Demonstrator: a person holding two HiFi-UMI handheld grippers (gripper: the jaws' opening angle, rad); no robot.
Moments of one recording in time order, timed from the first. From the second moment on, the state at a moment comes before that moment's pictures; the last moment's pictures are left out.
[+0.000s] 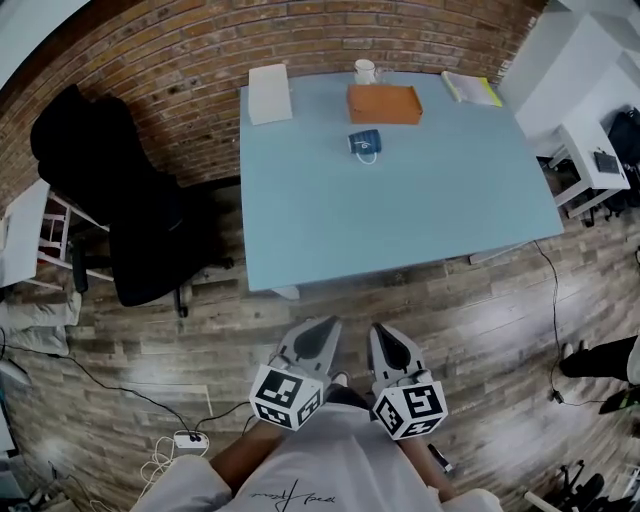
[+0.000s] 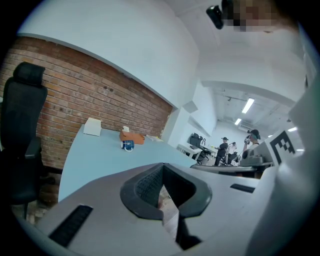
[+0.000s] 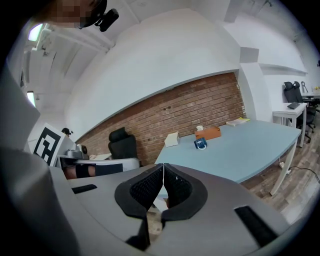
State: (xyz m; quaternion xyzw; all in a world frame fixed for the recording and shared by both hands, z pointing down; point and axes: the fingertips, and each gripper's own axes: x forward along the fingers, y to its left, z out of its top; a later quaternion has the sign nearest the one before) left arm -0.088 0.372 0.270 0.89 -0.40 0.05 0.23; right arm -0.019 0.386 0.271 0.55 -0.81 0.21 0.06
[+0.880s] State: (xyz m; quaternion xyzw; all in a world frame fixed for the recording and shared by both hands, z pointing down) left arm -0.116 0.249 0.256 0.90 -0.38 0.03 0.23; right arm -0.049 0.271 0.260 0.56 -0.80 0.19 0.07
